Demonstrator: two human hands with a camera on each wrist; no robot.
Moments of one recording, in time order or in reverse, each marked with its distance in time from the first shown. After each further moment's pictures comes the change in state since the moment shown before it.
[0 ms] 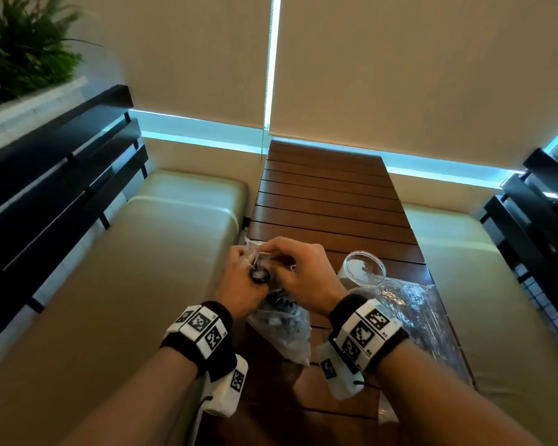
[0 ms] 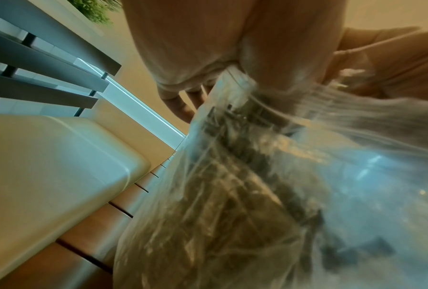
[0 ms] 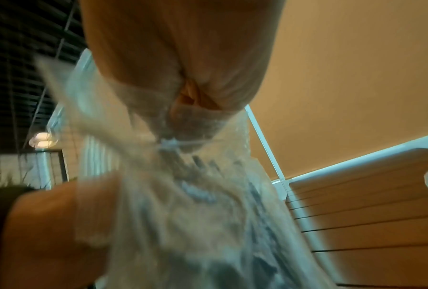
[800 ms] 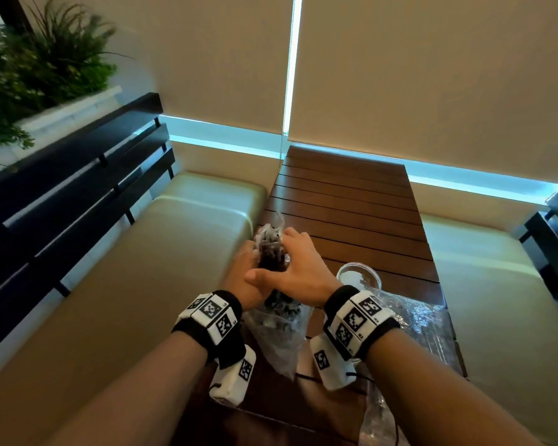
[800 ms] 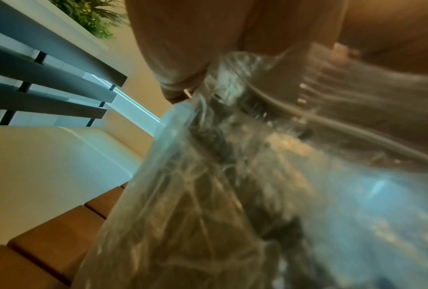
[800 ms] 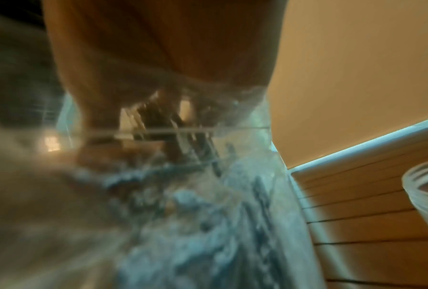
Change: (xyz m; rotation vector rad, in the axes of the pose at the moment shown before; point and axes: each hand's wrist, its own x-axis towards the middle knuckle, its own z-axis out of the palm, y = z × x) left_hand 0.021 0.035 0.040 0.084 0.068 0.044; right_hand 0.013 0.030 -0.041 -0.043 -0.191 0.012
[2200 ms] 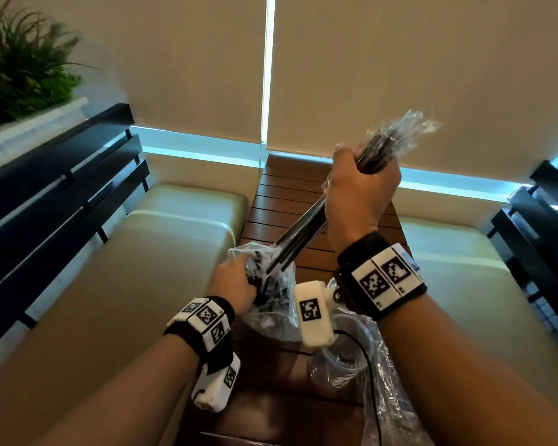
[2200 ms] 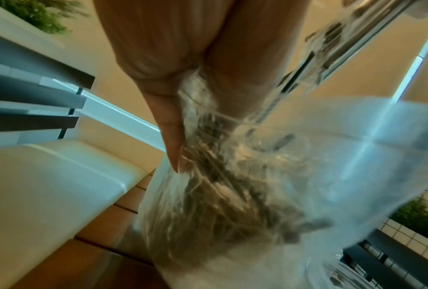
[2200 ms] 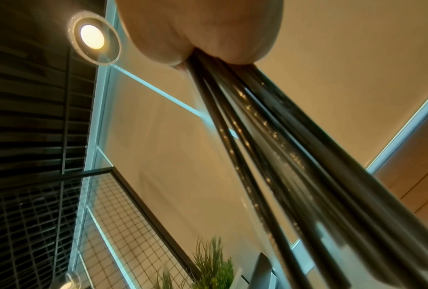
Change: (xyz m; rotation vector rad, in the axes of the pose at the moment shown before) left_hand 0.037 -0.018 -0.005 0.304 -0.104 -0.198; right_hand 0.057 -0.065 -0.091 0.572 1.162 0.144
